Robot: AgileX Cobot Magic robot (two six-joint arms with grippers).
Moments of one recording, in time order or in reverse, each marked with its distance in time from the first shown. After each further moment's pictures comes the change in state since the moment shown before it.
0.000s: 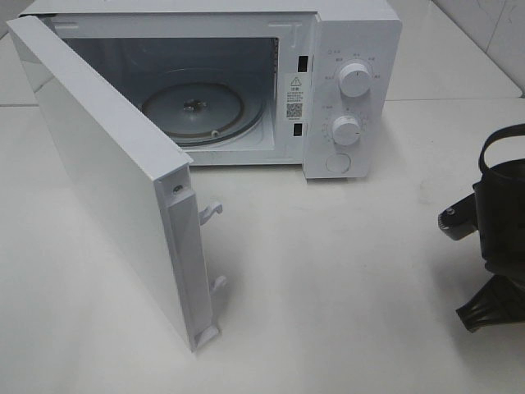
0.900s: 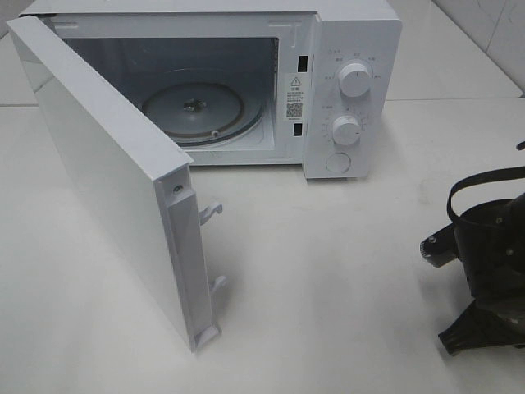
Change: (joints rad) left arm 0.000 0.000 0.000 0.000 0.000 0.000; right arm 0.000 0.144 0.043 -0.097 -0.162 0.138
